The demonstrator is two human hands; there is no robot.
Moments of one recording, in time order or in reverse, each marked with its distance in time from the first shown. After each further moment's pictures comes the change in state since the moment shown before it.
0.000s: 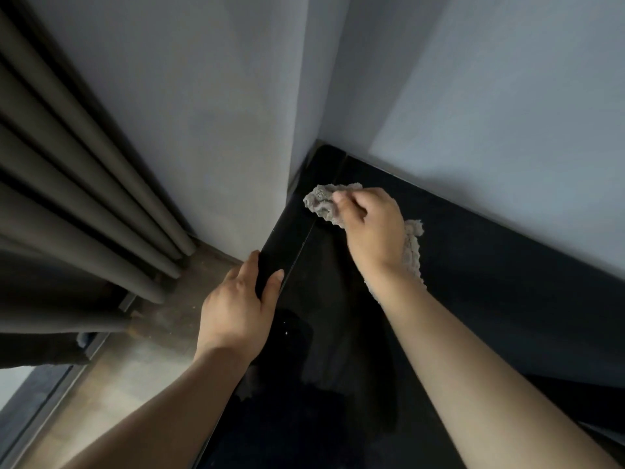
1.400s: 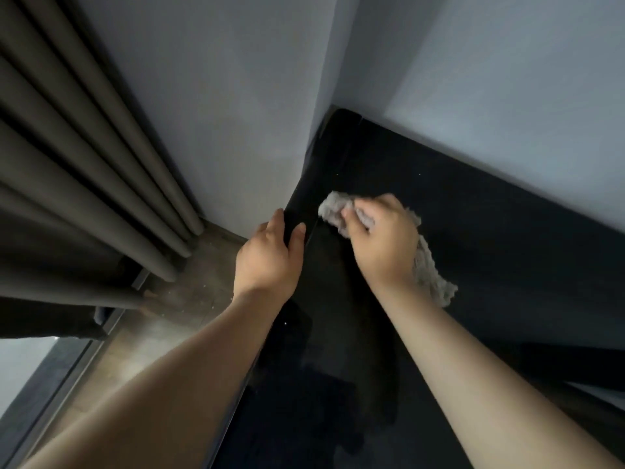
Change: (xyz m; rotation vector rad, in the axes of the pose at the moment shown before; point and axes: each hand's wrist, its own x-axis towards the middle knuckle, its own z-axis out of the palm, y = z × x) left_hand 0.026 0.005 0.011 -0.063 0.011 0.073; right_hand -0.056 -0.003 0.004 -0.169 0.106 -0.071
